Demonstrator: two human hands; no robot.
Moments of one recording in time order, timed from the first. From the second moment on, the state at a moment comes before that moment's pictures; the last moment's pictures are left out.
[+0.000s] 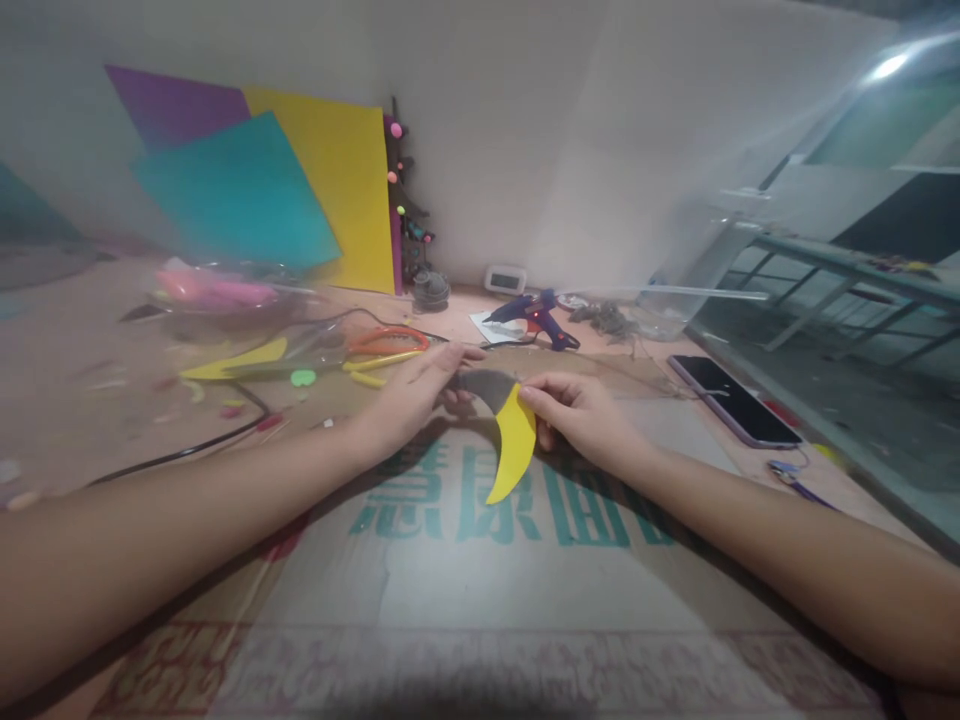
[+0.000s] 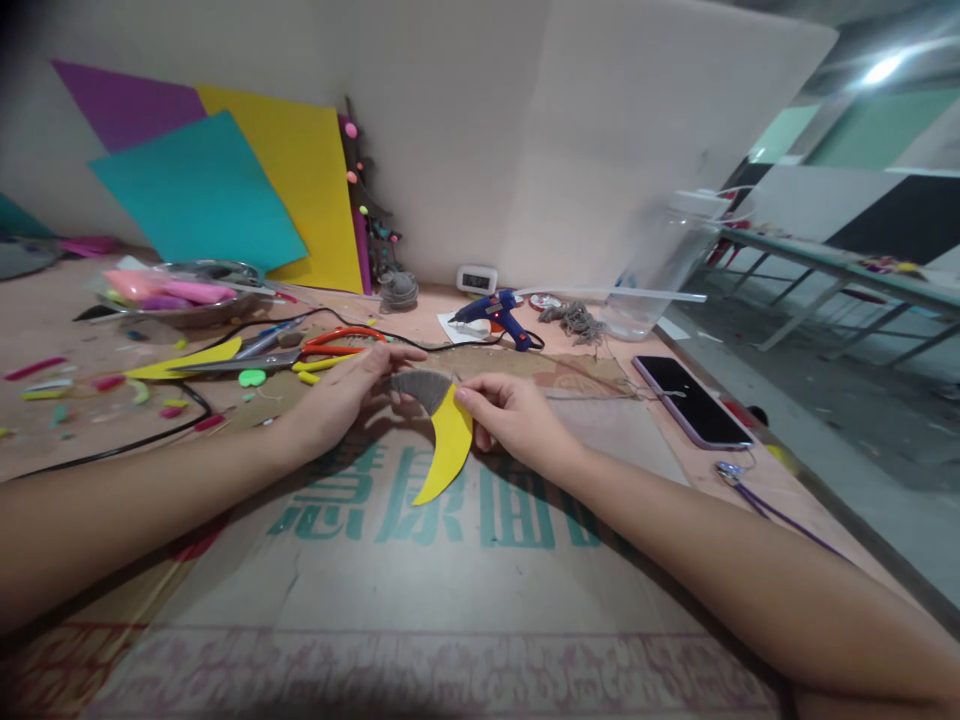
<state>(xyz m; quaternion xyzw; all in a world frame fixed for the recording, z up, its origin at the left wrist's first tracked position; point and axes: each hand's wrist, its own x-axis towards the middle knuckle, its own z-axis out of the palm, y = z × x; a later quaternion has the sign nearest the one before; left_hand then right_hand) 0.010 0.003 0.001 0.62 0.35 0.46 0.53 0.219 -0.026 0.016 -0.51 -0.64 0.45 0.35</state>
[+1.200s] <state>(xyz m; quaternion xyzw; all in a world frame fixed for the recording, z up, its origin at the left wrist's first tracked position) 0.007 0.009 0.000 0.71 0.39 0.39 0.44 0.220 -0.024 0.013 -0.48 -0.63 0.48 0.38</state>
